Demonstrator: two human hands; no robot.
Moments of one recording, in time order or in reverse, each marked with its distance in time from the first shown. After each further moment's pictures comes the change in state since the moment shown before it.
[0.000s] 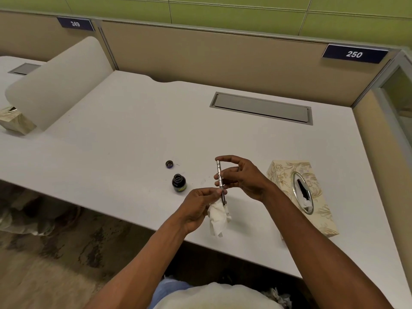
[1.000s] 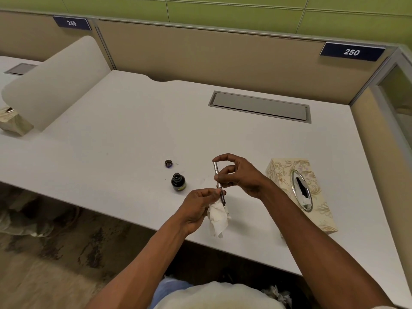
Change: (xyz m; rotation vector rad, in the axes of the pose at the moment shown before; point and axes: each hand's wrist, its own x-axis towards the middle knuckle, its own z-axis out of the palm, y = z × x) left_hand -0.006 -0.001 0.003 -0.011 0.032 -0.004; right_hand 0.001 -0.003 0.004 -0.100 -0.021 0.026
